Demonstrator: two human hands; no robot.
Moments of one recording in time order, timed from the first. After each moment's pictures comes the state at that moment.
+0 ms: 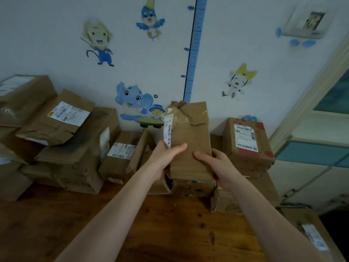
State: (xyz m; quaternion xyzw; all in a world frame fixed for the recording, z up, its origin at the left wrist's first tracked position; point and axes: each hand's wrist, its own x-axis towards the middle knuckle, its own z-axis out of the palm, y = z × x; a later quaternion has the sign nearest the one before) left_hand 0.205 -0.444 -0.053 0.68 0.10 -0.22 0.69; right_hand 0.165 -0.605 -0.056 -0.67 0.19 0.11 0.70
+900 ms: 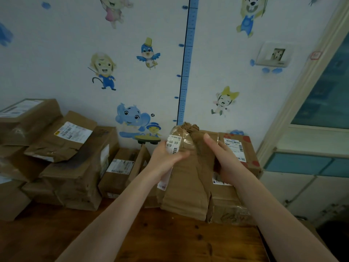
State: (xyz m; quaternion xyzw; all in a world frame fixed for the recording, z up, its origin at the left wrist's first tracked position) left_hand 0.176 -0.441 -0.006 0.73 -0.06 -0.10 0.67; right_hand 0.143 -0.606 0.012 -0.65 0.13 0.01 0.74
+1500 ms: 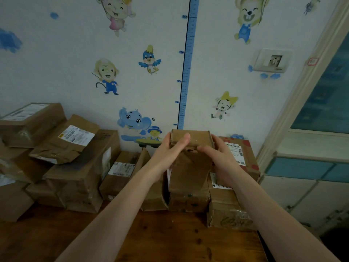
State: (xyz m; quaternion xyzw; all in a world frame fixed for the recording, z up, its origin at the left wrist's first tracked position) left_hand 0.164 -0.447 0.020 0.75 -0.10 -0.10 0.65; right_hand 0.140 -0.601 0.019 -0.70 0.07 -0.04 0.71
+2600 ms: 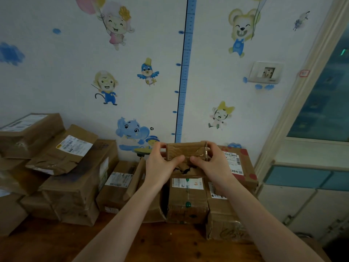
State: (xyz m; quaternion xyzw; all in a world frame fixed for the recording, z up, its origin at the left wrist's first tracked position) left_hand 0.171 -0.449 0.005 0.79 -0.07 0.11 0.60; right_hand 0.144 -0.597 0.020 -0.79 0.01 -0.15 0.60
